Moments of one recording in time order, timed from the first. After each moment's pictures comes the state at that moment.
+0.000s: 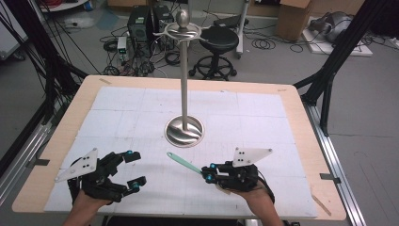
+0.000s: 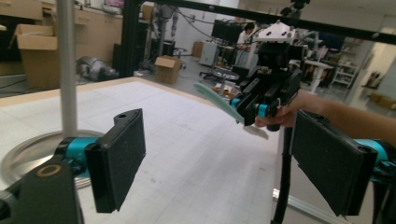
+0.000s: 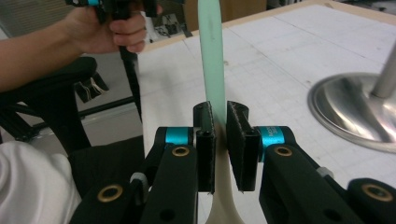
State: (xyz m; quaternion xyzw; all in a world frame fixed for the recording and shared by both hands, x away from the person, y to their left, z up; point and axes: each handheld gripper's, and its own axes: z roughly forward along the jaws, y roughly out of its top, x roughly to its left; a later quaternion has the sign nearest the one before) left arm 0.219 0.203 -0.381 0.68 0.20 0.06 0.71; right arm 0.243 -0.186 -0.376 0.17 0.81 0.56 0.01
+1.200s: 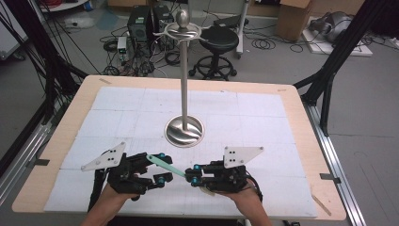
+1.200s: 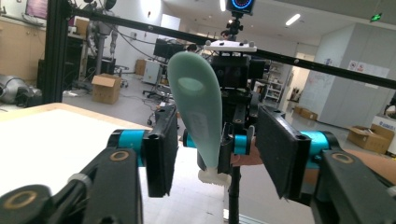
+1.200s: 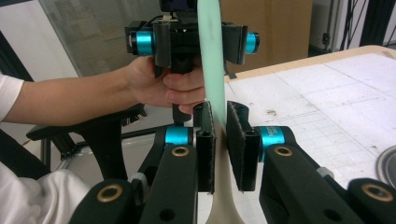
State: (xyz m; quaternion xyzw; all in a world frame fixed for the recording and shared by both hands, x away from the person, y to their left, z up) left arm 0.233 0.148 -0.369 0.64 0.12 -0.03 0.75; right arm 0.238 -0.155 -0.359 0.11 0.77 0.63 -0.04
